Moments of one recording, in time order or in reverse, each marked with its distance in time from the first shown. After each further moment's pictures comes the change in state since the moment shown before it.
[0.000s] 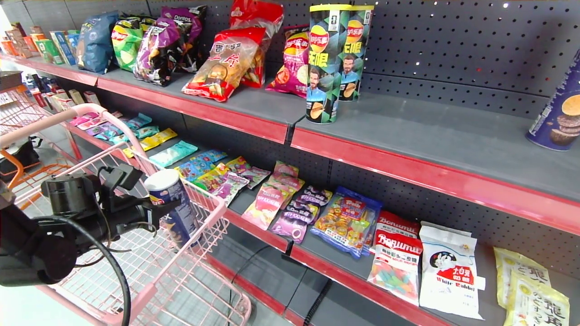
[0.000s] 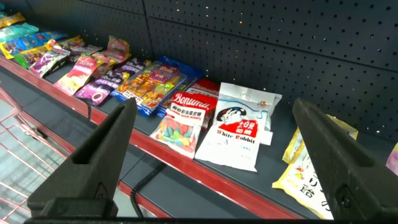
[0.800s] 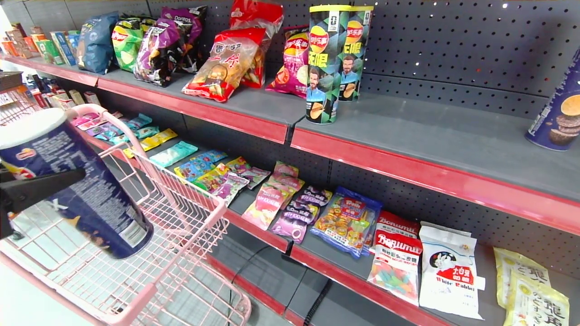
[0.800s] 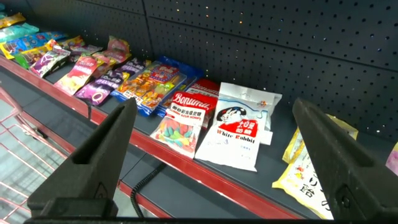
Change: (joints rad) left arm 0.035 -0.989 -0.206 1.062 0.020 -0.082; right arm 0.000 0.000 0.000 0.001 0.000 0.000
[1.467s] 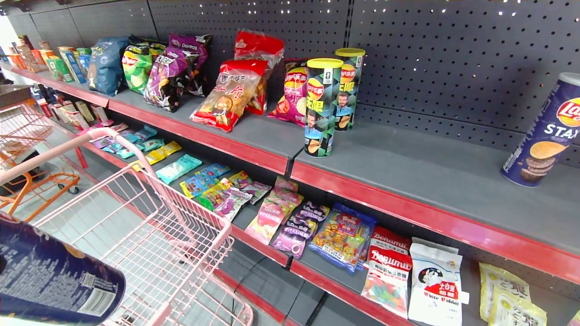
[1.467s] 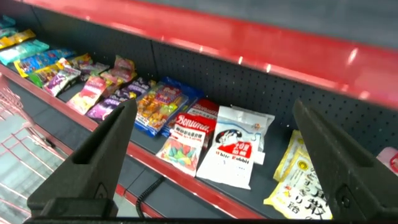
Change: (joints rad) left arm 0.003 -0.475 0.206 0.073 0.038 -0.015; right arm 0.000 0.000 -0.001 -0.001 0.001 0.000
